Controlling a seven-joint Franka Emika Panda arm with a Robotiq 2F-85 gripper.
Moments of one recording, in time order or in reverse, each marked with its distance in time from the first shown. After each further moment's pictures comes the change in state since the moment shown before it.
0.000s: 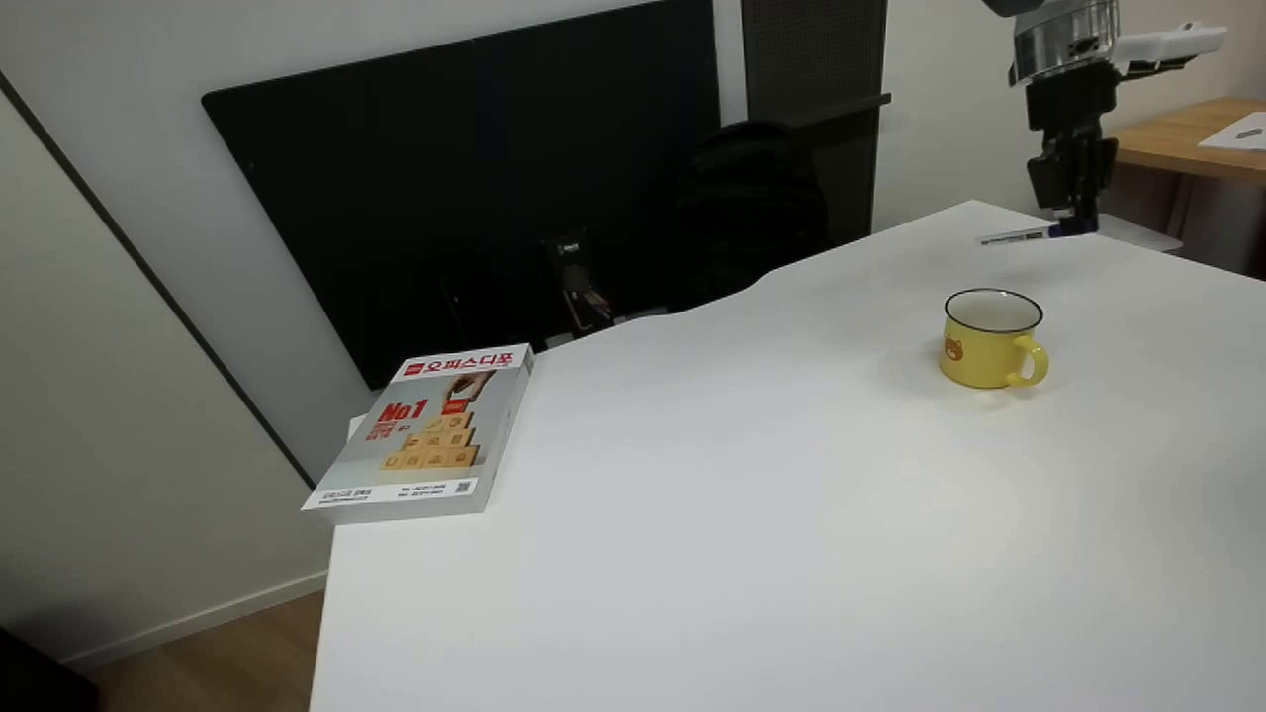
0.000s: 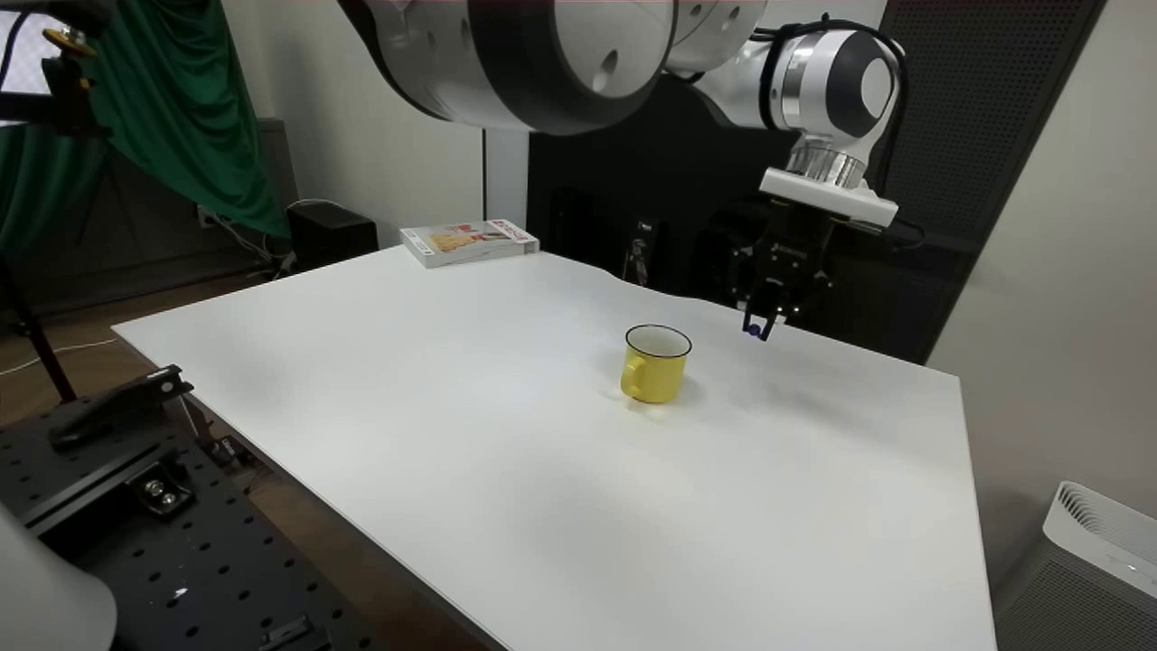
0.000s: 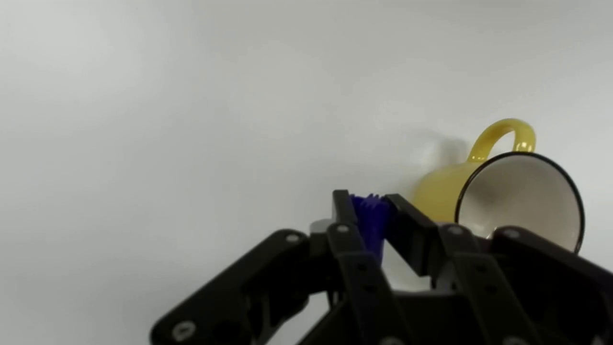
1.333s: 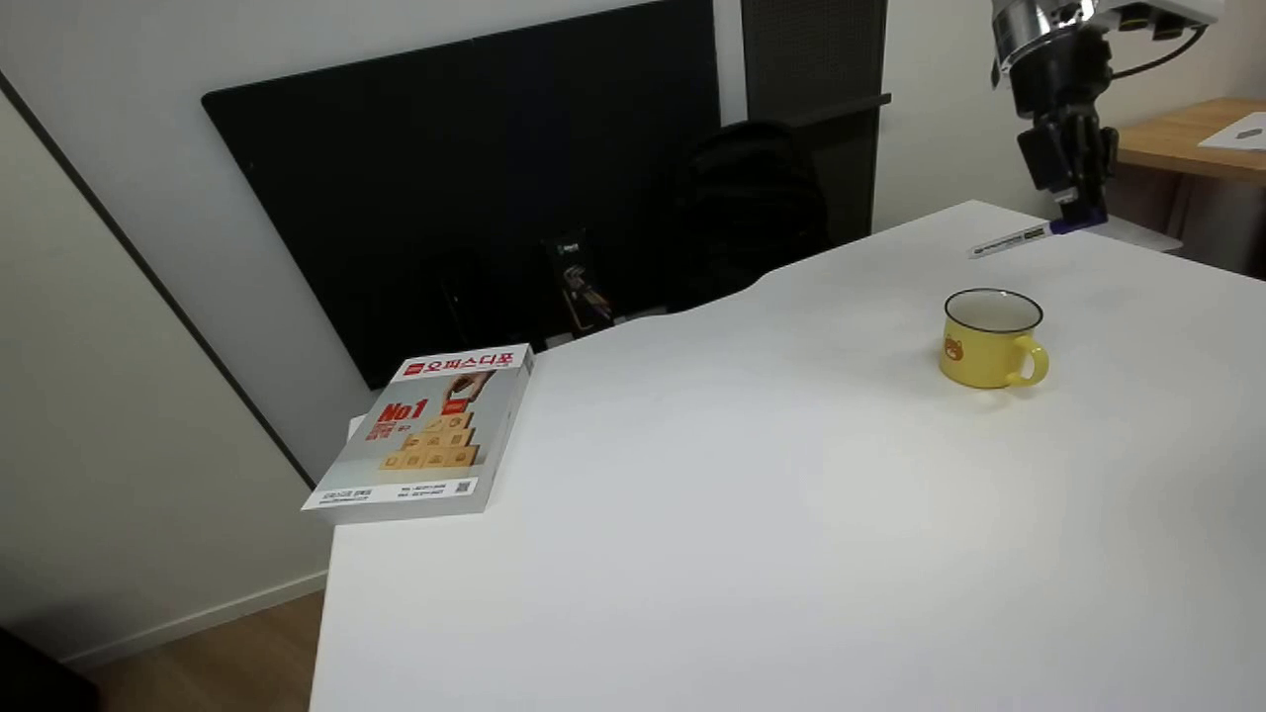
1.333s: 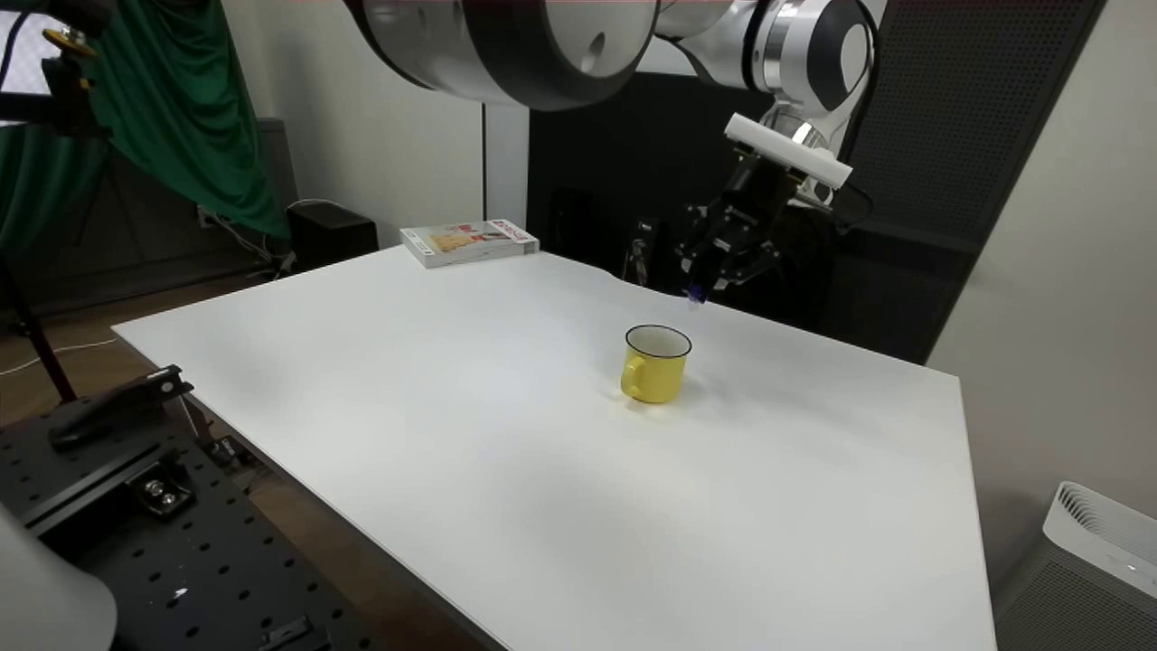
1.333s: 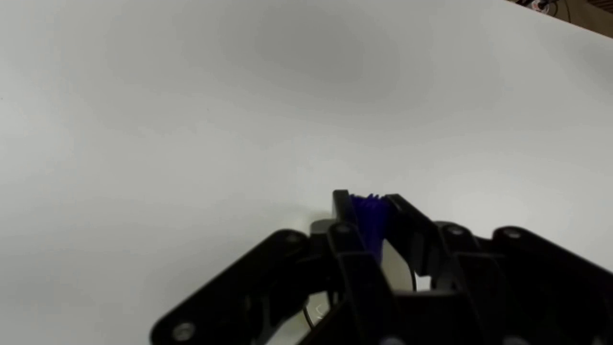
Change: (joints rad) arm 0.027 -0.045 0.067 0.005 0.042 -0.280 0.049
